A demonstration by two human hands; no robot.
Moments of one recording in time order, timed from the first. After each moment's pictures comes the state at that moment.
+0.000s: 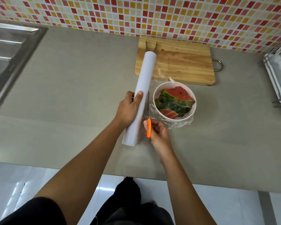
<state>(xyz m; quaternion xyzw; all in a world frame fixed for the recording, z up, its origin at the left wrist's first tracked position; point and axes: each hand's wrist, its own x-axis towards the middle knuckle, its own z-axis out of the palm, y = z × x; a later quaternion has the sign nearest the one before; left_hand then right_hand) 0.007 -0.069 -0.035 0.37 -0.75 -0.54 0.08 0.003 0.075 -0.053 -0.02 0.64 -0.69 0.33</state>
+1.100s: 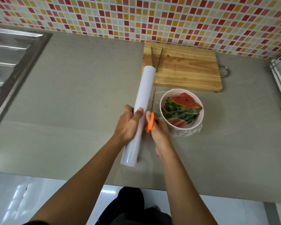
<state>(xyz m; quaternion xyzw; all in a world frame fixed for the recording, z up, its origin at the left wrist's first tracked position) 0.034 -0.079 -0.043 0.37 -0.74 -0.56 0.06 -0.013 0.023 -0.040 0.00 0.65 -0.69 0.32</state>
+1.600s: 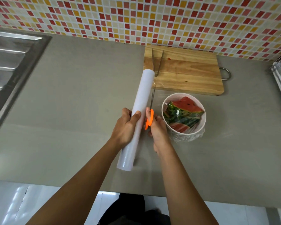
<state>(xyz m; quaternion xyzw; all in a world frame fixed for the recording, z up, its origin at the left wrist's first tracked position) 0.038 -0.095 -0.040 0.37 -0.74 -0.56 0.04 -0.027 -0.002 -0.034 0.03 0.65 -0.68 0.33</state>
